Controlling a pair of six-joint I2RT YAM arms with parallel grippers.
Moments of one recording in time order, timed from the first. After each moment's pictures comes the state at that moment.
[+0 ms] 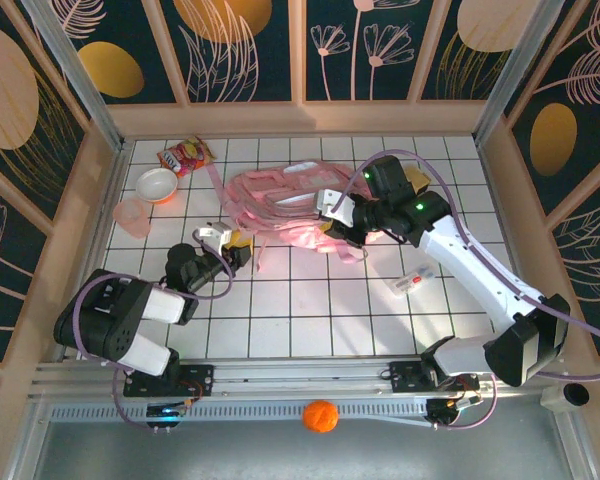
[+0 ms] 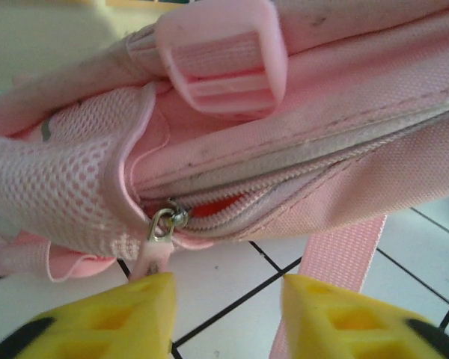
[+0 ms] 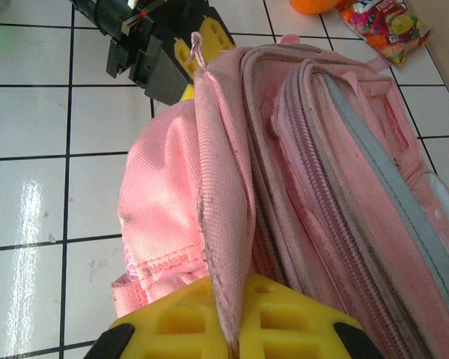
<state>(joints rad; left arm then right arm) -0.30 1.51 0.21 1.13 0.43 -0.12 0.58 1.33 1.27 -0.75 -0.52 -0.79</state>
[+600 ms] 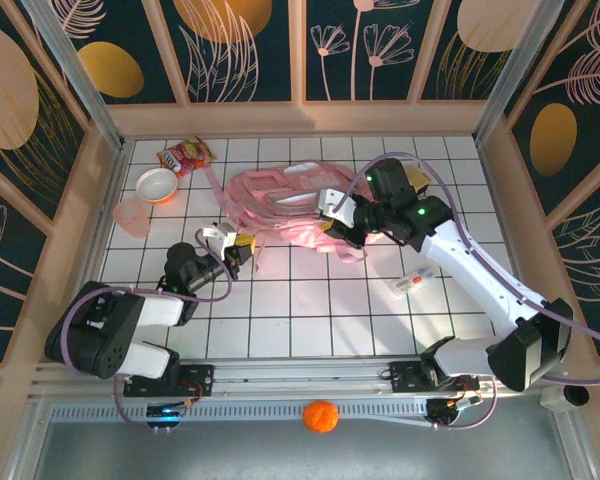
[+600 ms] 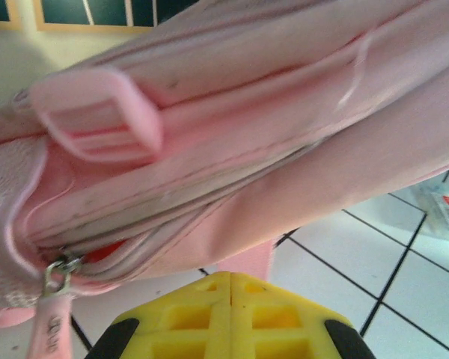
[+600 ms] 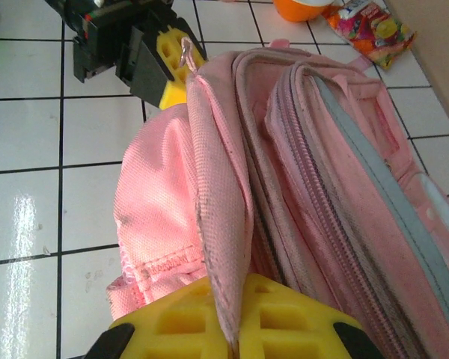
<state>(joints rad) -0.33 1.40 0.22 1.06 0.54 -0.12 0.57 1.30 1.22 -0.68 -0.51 -0.74</state>
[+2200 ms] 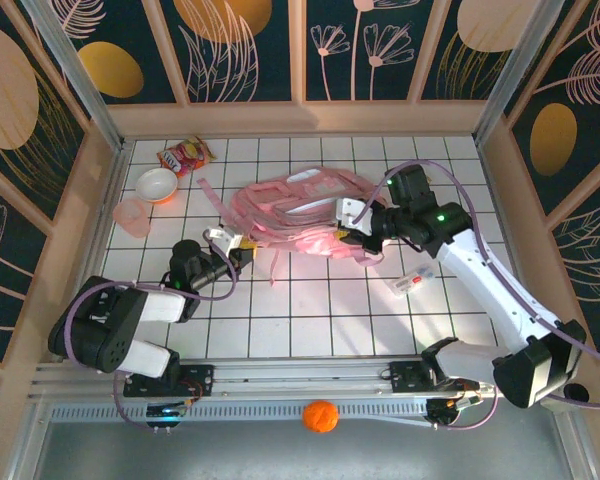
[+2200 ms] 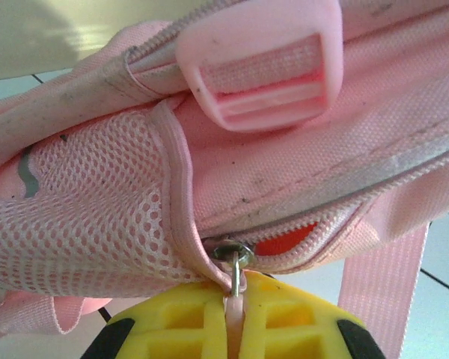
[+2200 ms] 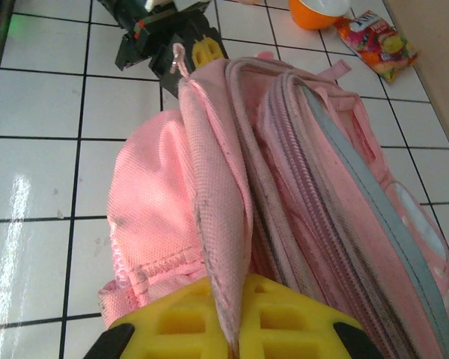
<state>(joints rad) -0.33 1.44 0.25 0.95 0.52 -0.03 0.49 1.20 1.16 -0.75 -0.60 -0.89</state>
